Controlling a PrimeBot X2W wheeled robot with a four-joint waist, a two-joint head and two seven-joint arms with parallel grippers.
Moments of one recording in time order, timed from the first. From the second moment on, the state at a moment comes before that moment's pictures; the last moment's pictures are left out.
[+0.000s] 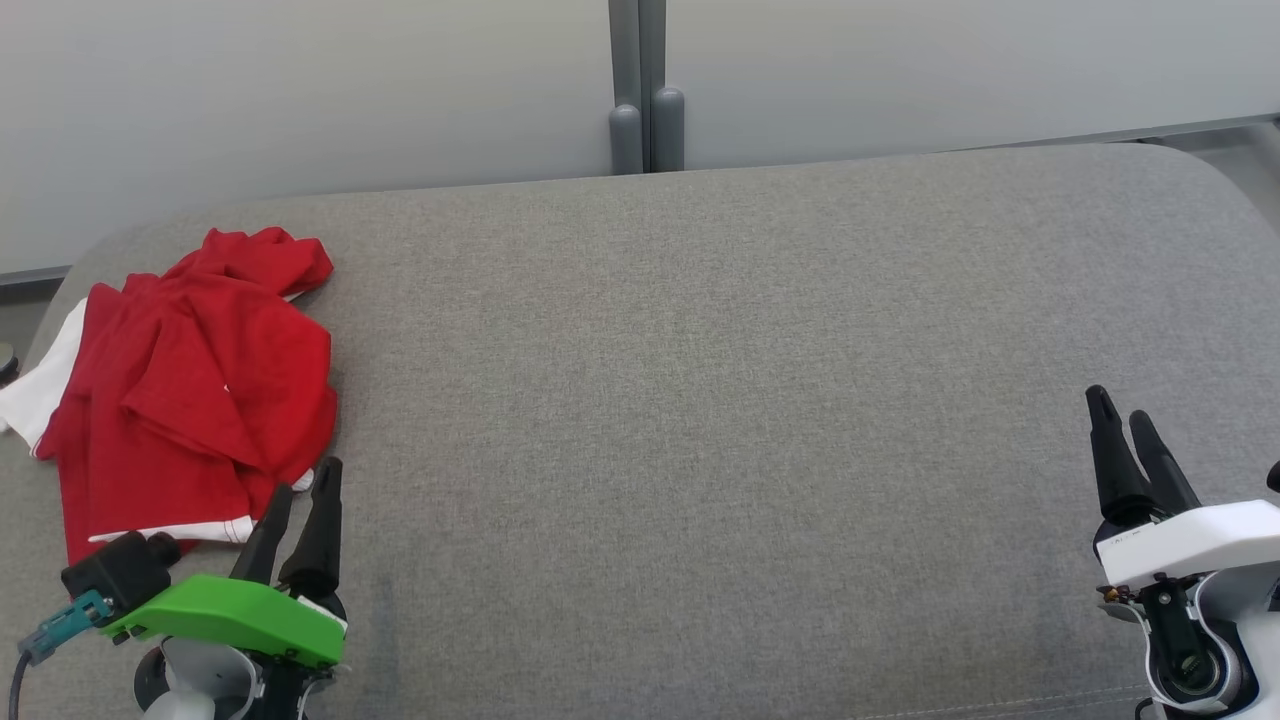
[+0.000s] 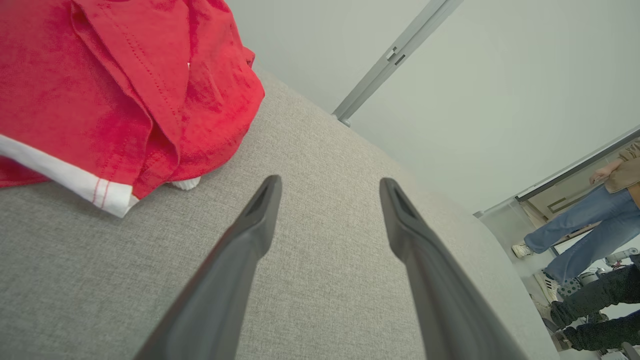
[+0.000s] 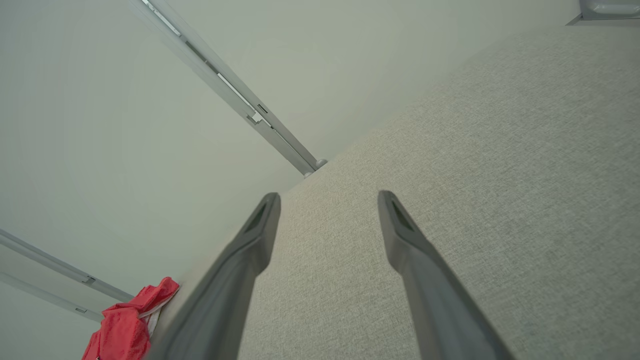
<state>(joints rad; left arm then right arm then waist) -0.06 0.16 -0.16 0.24 -0.98 -0.06 -0.08 0.01 -0.18 0.02 0.16 0.85 0.06 -0.08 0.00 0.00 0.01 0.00</state>
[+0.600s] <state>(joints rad) -0.07 0.18 -0.23 0.19 -0.69 -0.02 -0.14 0.03 -0.22 0.07 0.13 0.59 0.04 -0.14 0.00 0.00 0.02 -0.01</state>
